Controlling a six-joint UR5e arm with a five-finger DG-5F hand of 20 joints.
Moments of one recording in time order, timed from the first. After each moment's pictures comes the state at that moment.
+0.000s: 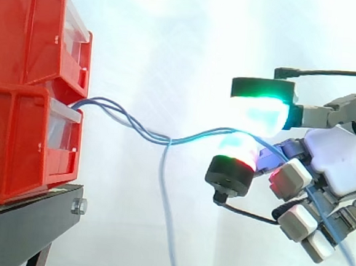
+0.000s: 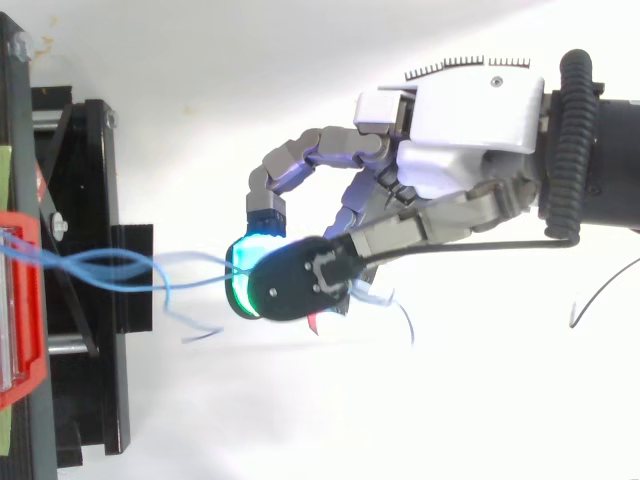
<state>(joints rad) 0.13 -2.27 -1.01 -3.44 -1.36 0.28</state>
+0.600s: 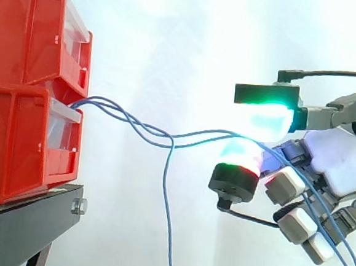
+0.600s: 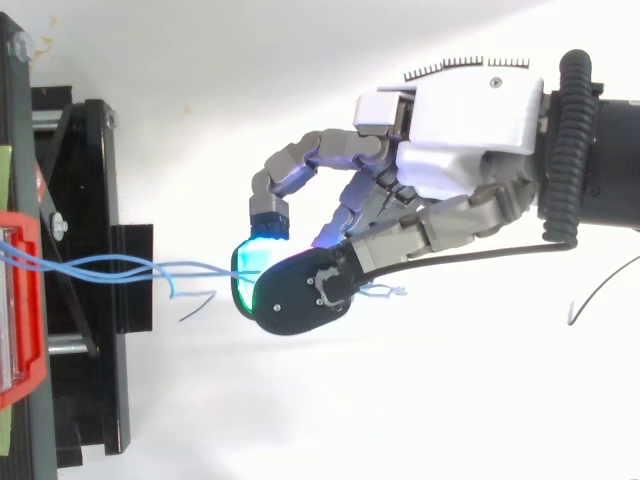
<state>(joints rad) 0.13 -2.27 -1.01 -3.44 -1.36 0.26</state>
